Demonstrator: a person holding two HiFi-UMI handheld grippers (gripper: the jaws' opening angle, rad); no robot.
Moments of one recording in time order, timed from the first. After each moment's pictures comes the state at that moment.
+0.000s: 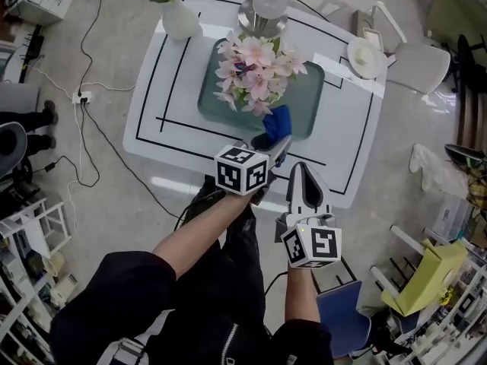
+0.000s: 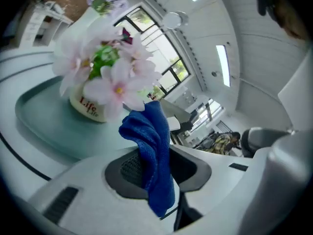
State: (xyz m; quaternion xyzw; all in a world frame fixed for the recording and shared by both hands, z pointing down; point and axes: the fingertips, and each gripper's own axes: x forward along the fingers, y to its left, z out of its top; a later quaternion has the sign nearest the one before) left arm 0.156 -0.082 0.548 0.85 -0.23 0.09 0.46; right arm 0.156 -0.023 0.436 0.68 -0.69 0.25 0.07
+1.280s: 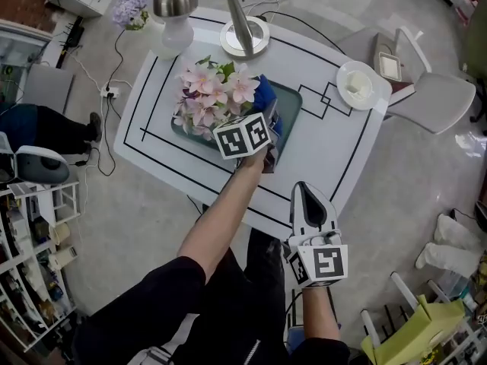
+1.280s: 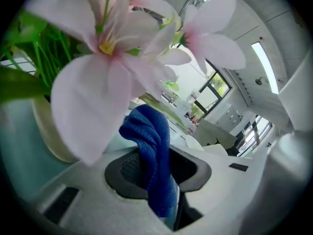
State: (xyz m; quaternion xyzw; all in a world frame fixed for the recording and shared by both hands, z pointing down) left arm 0.228 -0.232 0.591 0.75 -0.49 0.06 0.45; right arm 0.289 -0.045 0.451 0.56 -0.78 0.27 0.08
